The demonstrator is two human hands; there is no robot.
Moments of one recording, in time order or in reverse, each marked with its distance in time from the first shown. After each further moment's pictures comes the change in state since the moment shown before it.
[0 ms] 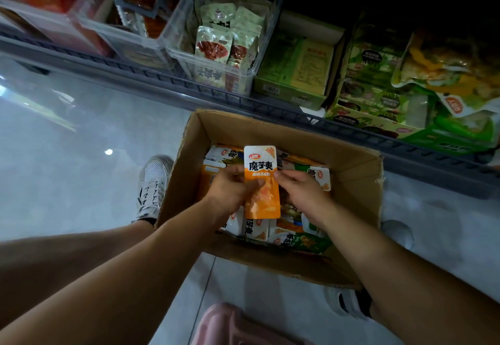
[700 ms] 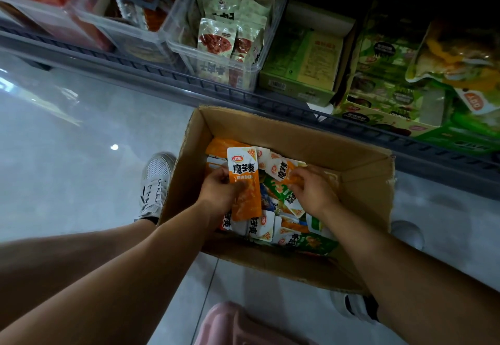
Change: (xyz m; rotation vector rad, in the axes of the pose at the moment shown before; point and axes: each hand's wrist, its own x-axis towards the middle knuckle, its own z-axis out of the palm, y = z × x) left_hand 0.009 -0.014 -0.016 -0.039 0.160 -0.119; right_hand 0.038 0.038 -0.020 -0.829 0.150 -0.112
